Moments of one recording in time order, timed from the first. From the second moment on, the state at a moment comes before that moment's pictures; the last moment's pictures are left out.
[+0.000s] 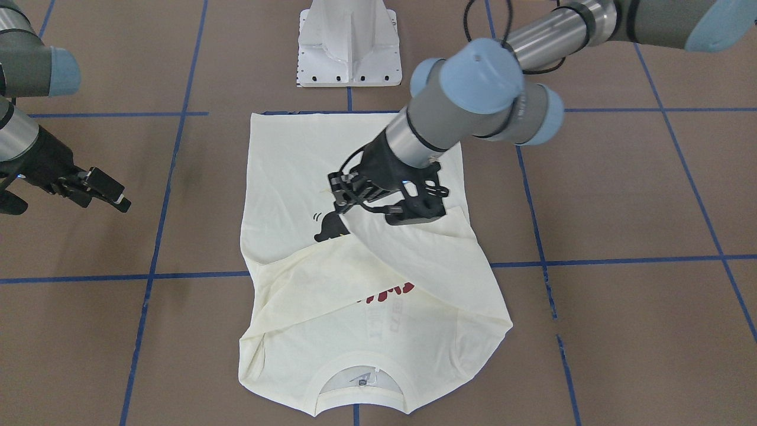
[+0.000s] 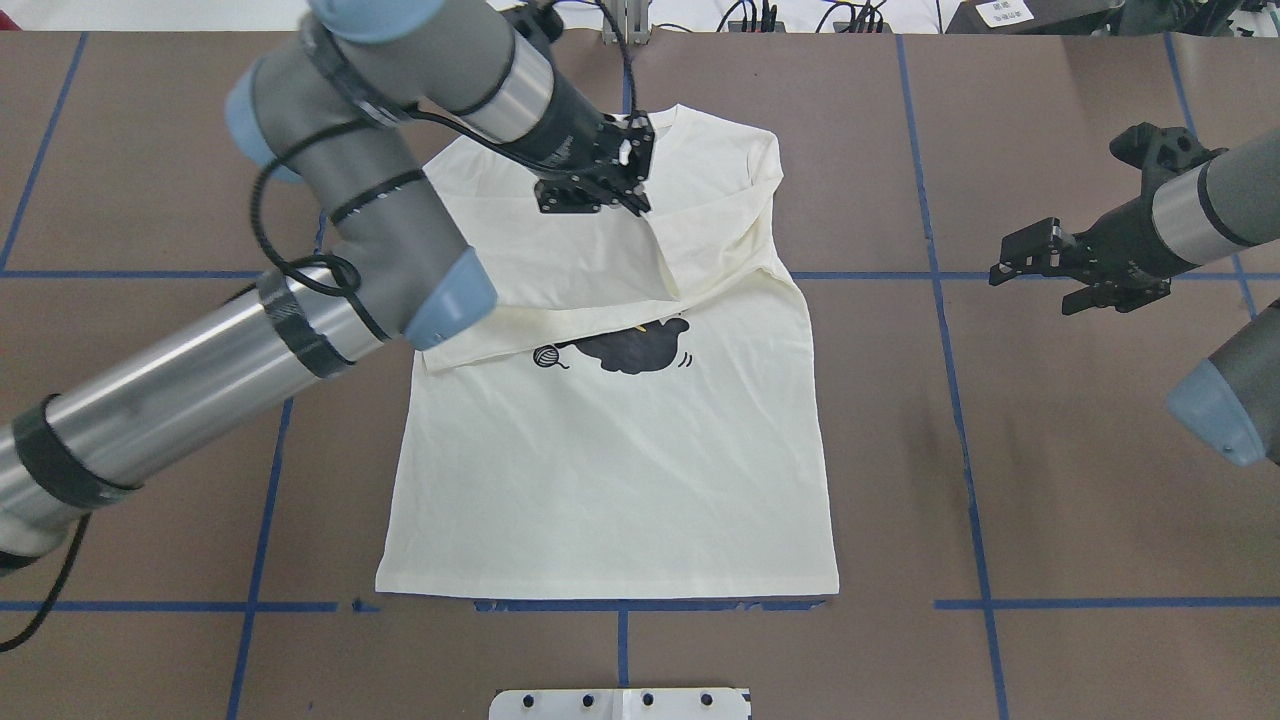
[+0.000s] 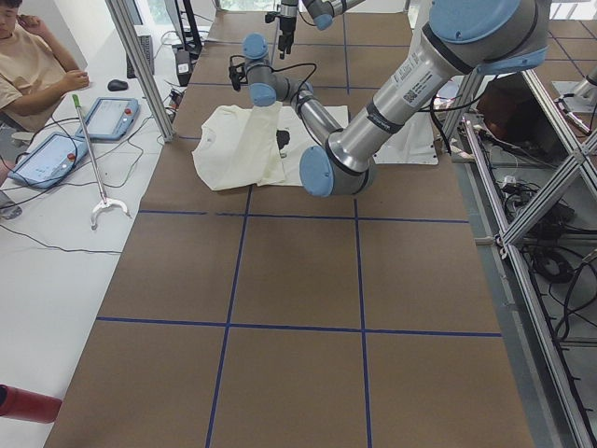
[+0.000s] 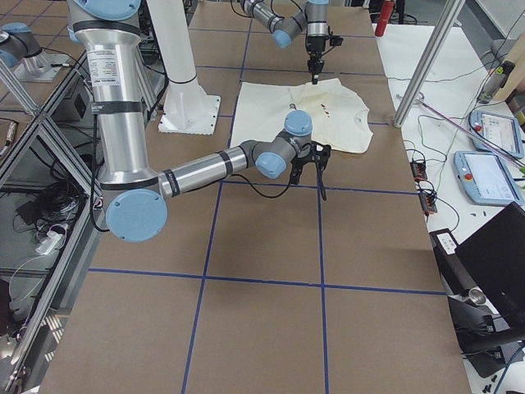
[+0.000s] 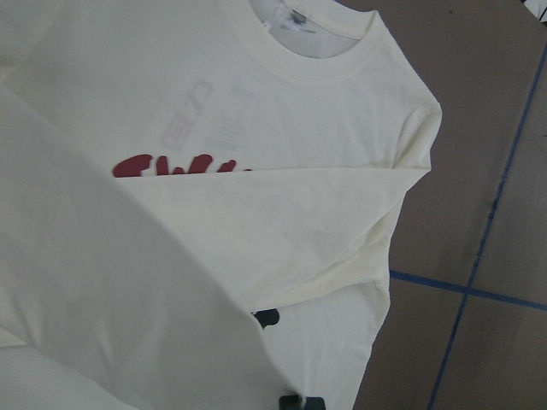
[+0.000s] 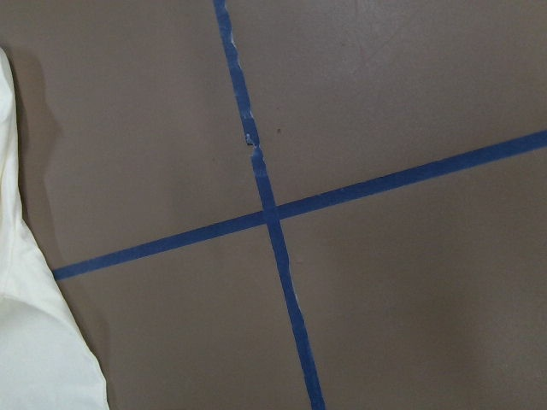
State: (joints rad) left arm -0.71 -2.51 -1.34 -2.17 -2.15 -1.65; right arm 1.00 -1.47 1.77 -1.06 2.26 1.21
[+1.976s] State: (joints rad) left arm -0.64 -2.15 -1.64 -2.31 -1.97 -1.52; right arm 0.42 -1.45 1.98 -1.07 1.77 1.75
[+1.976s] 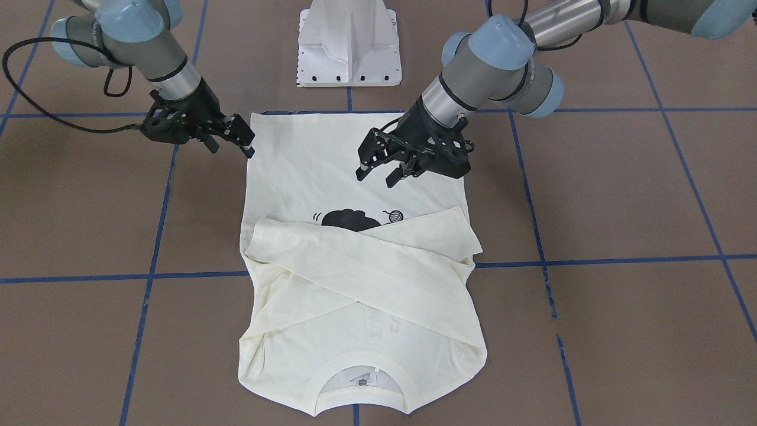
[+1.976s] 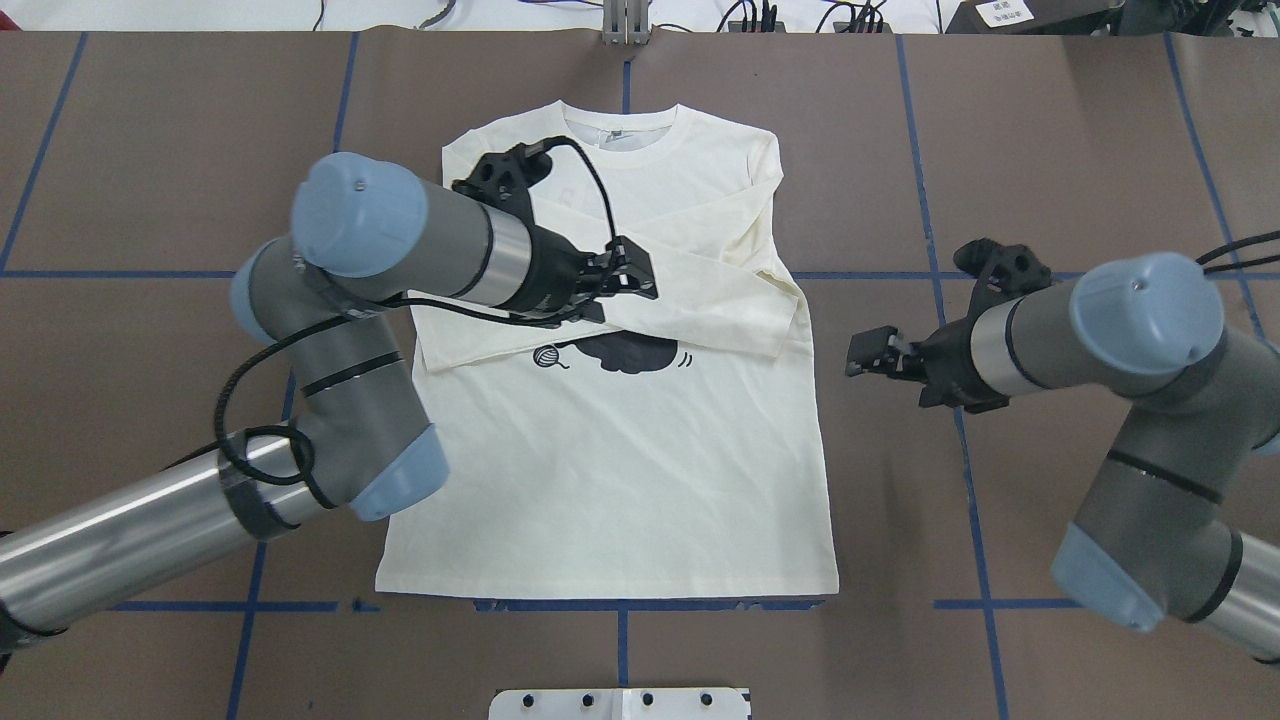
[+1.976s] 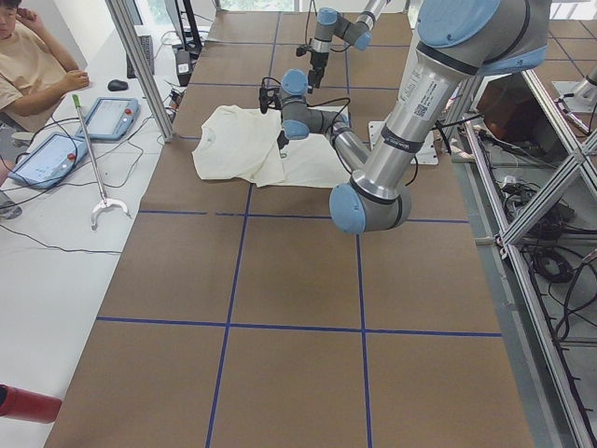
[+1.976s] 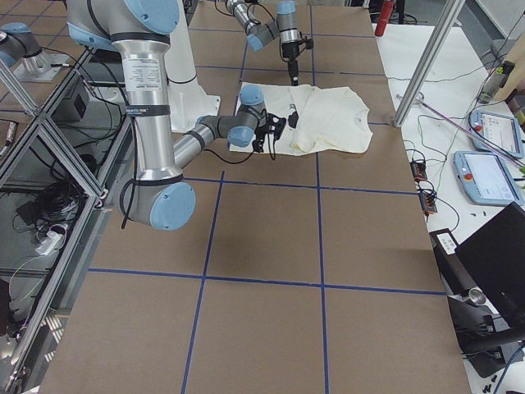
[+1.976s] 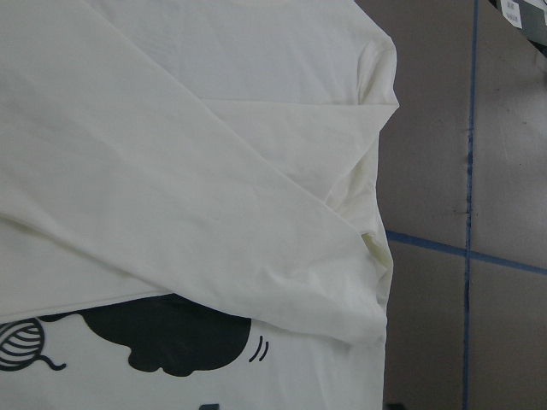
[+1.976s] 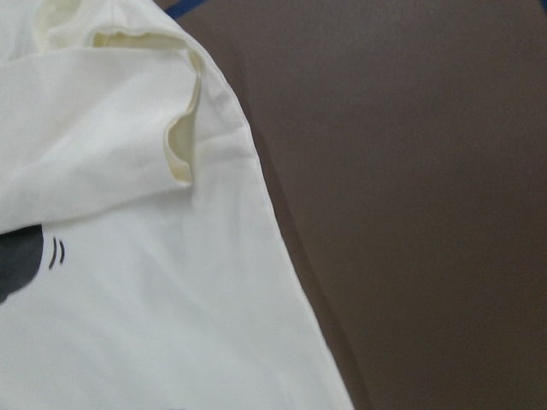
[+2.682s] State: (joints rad) left arm -0.64 -2.12 -1.65 -2.31 -1.97 -1.51; right arm 0.20 -1.46 2.00 -1.20 1.57 2.06
